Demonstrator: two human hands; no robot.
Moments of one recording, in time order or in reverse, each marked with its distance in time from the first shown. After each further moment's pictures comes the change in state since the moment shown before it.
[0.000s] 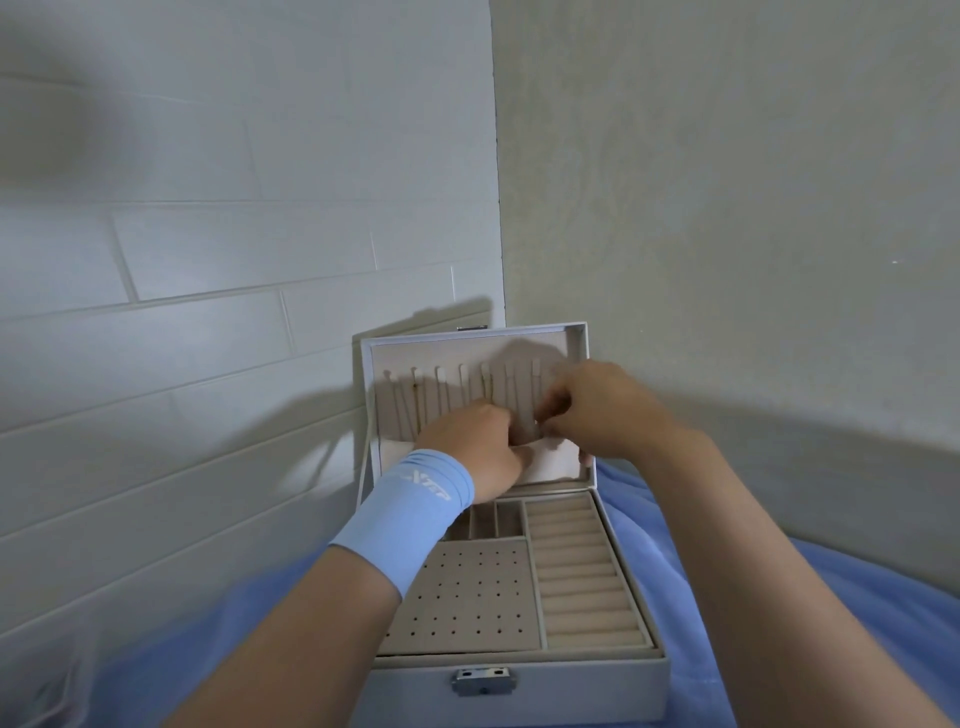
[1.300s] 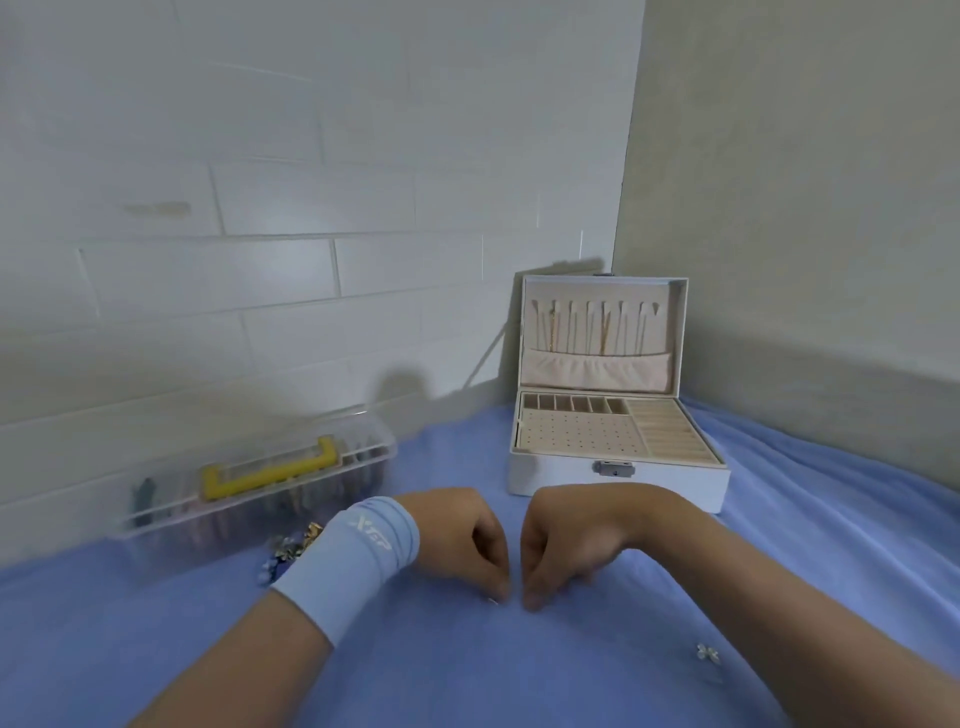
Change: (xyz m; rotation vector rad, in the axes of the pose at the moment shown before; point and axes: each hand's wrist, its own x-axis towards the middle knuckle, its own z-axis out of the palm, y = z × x) left_hand -0.266 -0.104 -0.016 -0.171 -0.530 0.066; right_hand -0.201 -0.156 0.099 -0.170 -0.874 -0.203
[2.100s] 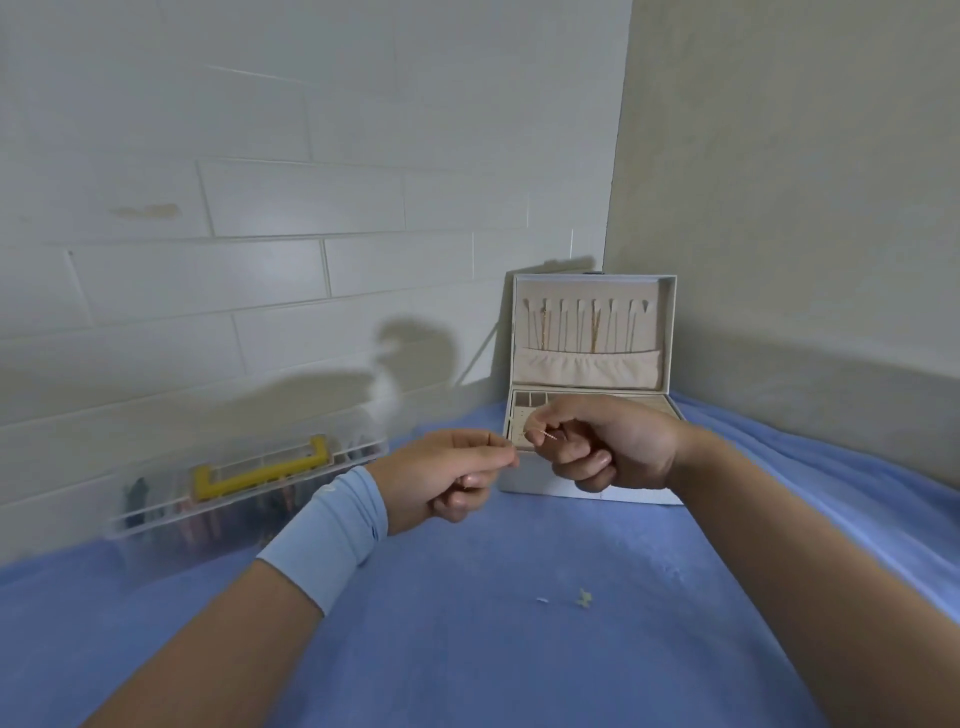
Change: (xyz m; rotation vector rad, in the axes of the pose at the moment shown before) left_hand -0.004 0.007 -0.019 -1.074 0.147 0.139; right_hand -0.020 0.034 -0.046 1.014 0.047 -0.364
